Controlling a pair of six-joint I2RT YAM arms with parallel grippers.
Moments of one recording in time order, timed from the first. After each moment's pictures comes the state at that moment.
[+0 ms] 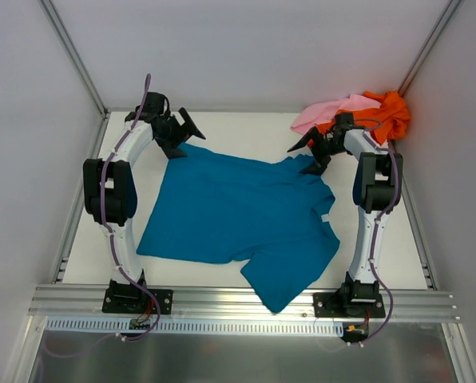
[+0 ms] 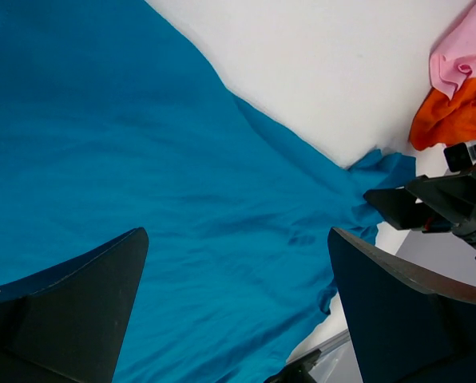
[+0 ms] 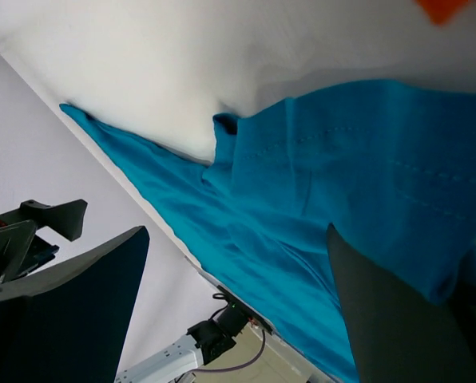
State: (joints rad) left arm -0.09 2.04 1.72 -0.65 0.40 -0.73; right arm 0.01 2.33 1.83 -0.71 -0.69 0.76
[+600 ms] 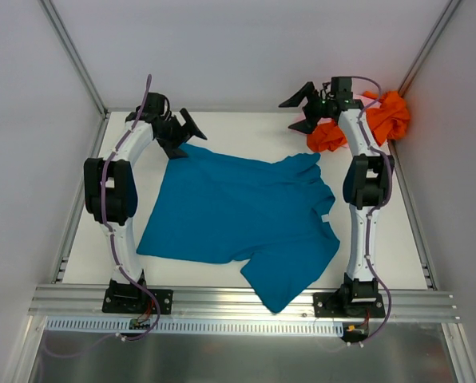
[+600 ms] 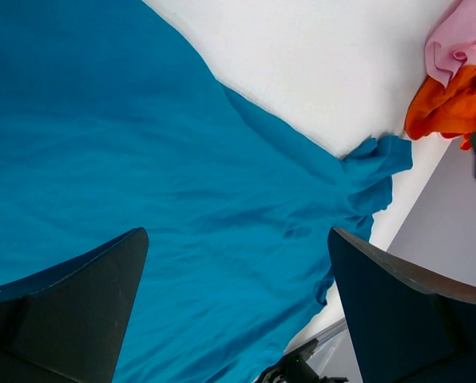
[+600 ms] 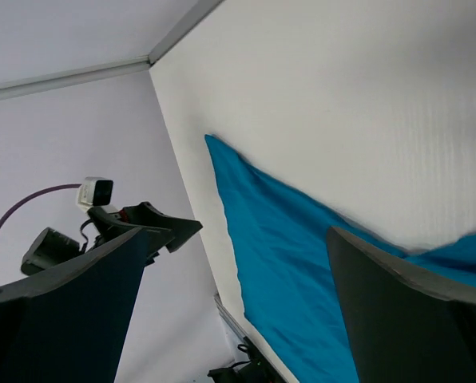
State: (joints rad) left arm -0.09 2.05 1.73 -0.64 0.44 -0.73; right arm 0.06 2.43 2.32 -0.63 -0.72 0.91
